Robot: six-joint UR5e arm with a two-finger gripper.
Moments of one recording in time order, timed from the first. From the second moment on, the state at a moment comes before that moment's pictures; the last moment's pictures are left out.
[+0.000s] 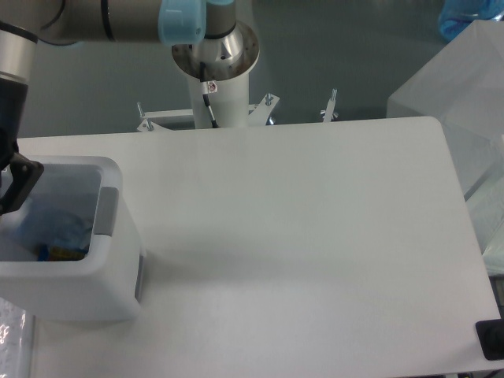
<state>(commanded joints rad) 1.97 -1.81 -1.37 -0.55 1.36 0.02</state>
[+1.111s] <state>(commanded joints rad) 2.47 -1.92 -1.39 -0.63 1.52 0.71</state>
